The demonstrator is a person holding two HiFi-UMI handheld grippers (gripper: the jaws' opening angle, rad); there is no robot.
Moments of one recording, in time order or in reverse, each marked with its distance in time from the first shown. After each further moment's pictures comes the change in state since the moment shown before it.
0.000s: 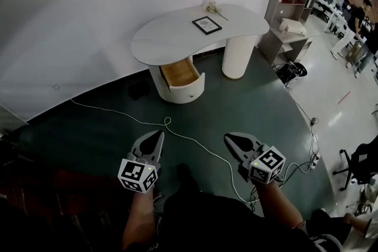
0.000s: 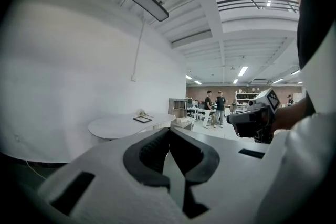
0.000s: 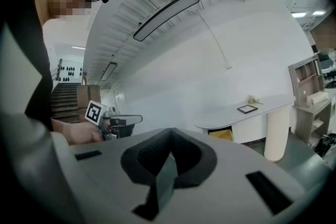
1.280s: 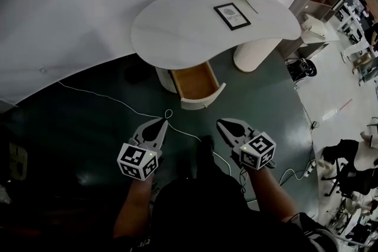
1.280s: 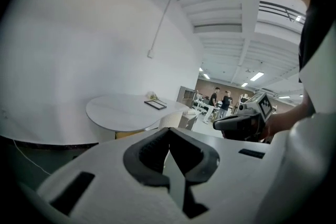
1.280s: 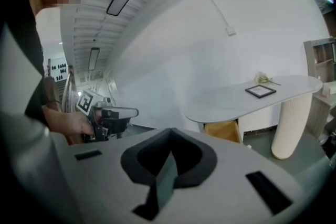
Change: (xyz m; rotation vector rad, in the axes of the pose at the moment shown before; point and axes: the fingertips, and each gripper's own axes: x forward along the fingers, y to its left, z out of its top) left arm 0.183 0.215 -0.052 -0.195 0.150 -0.018; right arm 0.282 -0.154 -0.024 0.077 0.227 0.023
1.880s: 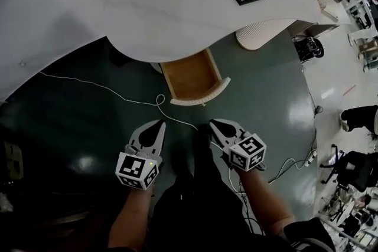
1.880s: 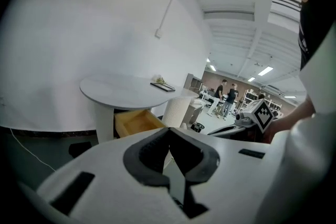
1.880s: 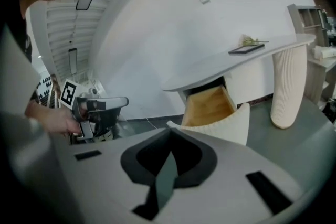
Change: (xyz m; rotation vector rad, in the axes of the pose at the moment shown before) left arm 0.127 0.059 -0.103 -0.045 0.113 0.039; right arm 0.102 -0.129 -0.135 0.180 0.141 -0.060
